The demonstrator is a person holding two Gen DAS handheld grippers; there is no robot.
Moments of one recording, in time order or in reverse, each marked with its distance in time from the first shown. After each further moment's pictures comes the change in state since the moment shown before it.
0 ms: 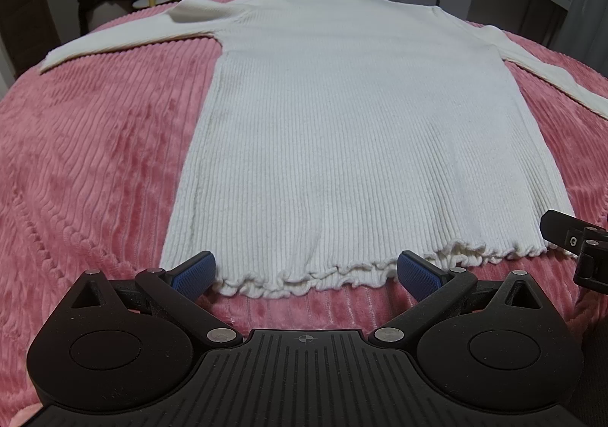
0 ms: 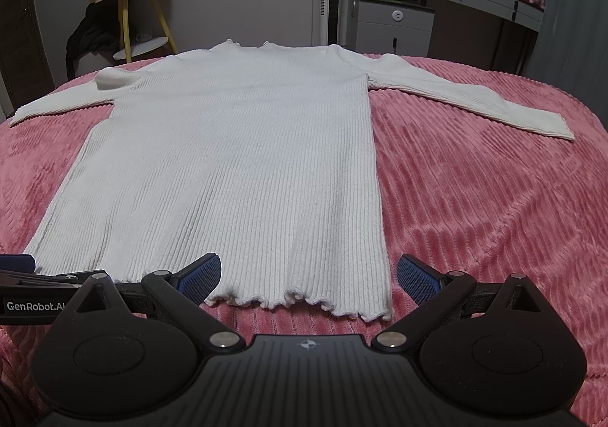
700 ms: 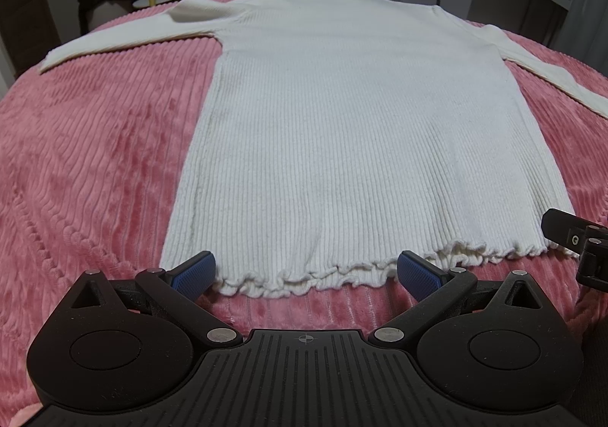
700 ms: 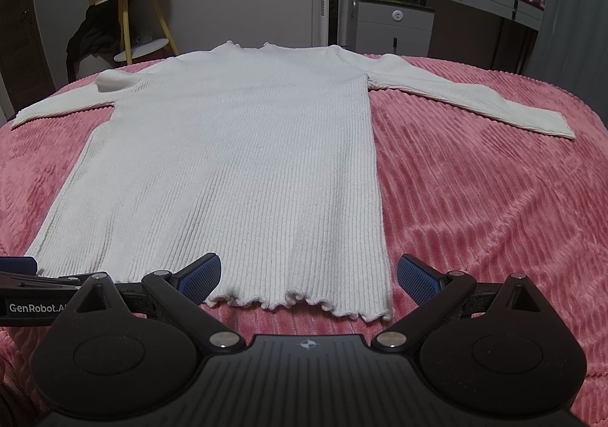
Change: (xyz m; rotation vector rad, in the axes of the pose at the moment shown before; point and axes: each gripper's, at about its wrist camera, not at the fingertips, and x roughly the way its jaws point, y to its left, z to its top) left arm 0.000 0.000 0.001 -0.001 0.001 -0.001; right arm -0.001 -0.002 0.000 0.003 -0.002 0.004
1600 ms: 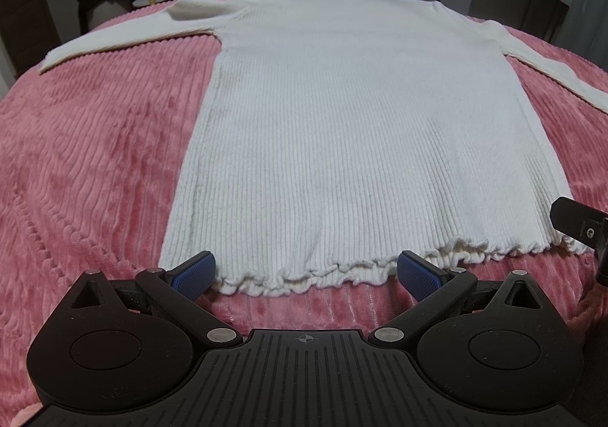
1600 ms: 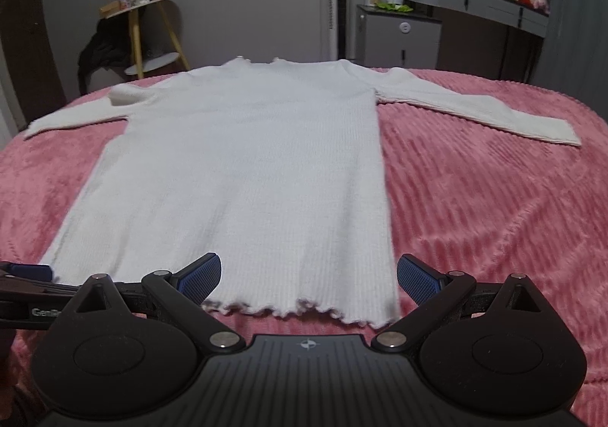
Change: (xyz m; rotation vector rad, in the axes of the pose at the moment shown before) left arm 0.001 0.000 -0.002 0.004 0.010 0.004; right arm -0.009 -0.001 0.000 0.008 -0.049 0.052
